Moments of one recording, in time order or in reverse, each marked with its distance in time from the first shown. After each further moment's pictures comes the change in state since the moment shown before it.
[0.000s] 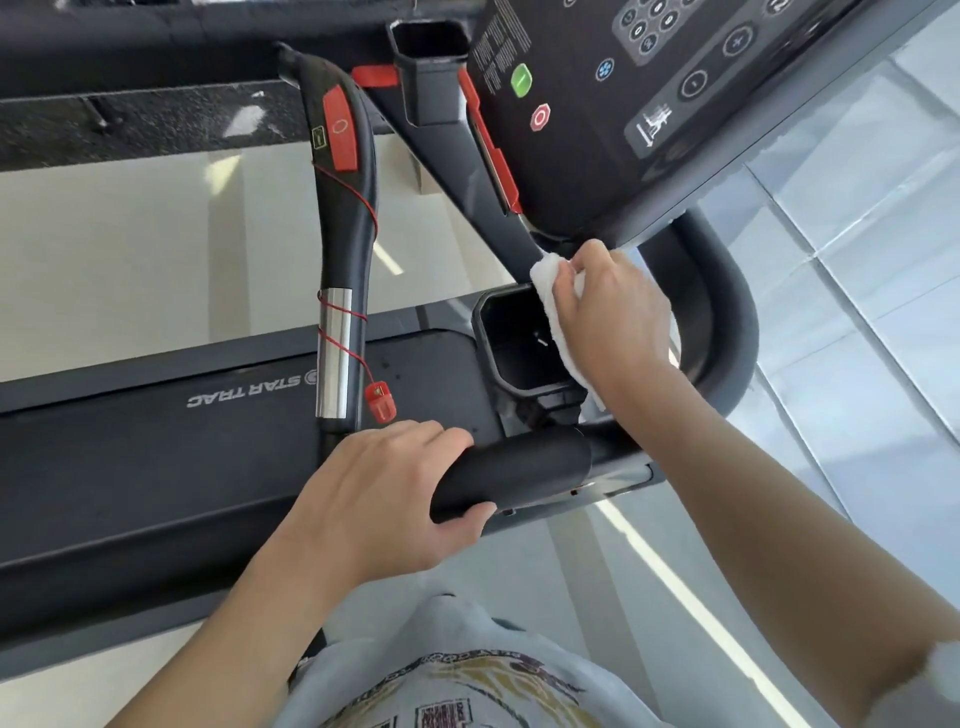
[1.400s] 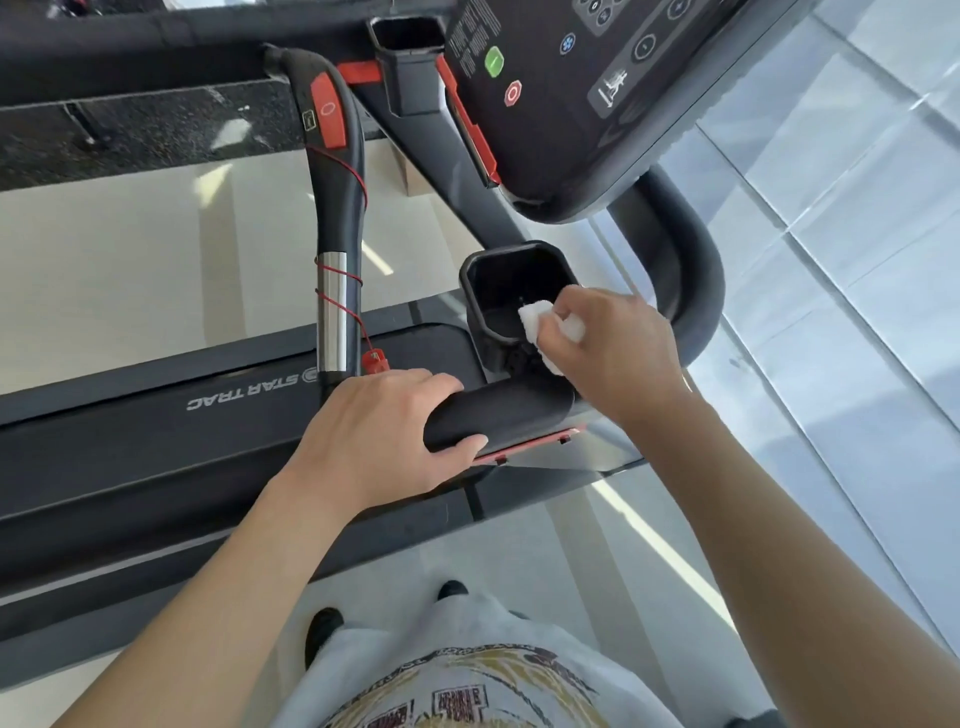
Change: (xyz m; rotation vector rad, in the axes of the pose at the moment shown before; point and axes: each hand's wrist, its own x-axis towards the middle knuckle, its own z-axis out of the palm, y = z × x) left_hand -0.007 0.000 0.002 0.022 0.048 -0.013; right_hand -0.086 0.009 -0.044 0.105 -0.140 -0.055
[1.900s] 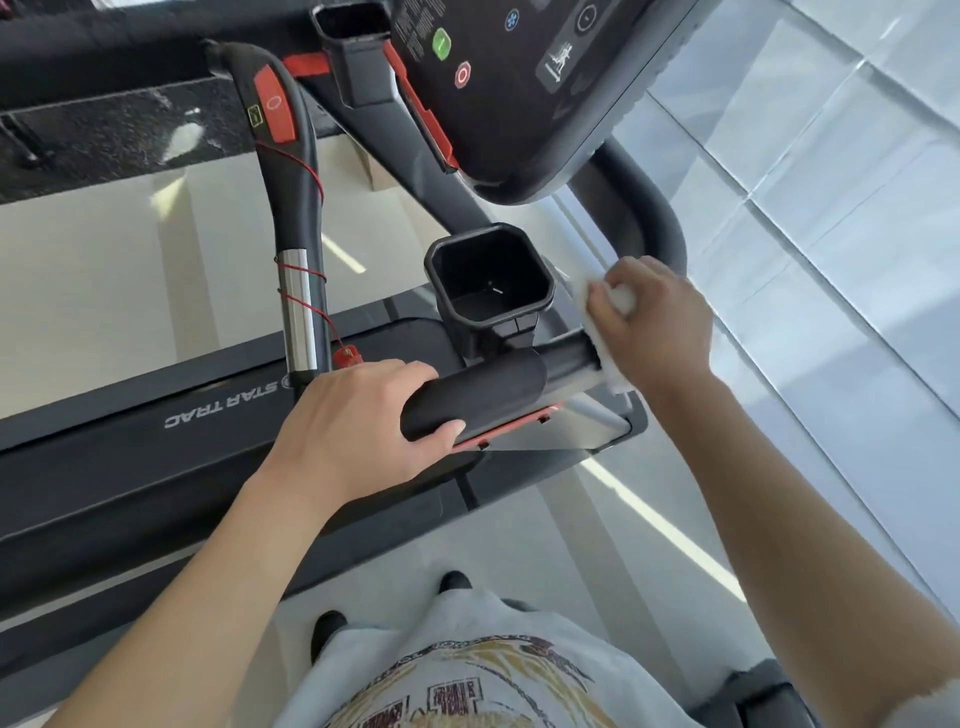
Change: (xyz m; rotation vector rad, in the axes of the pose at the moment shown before) left_hand 0.001 0.000 0.000 -0.014 -0.013 -0.004; right_hand -0.012 0.066 0.001 0.013 0.279 0.154
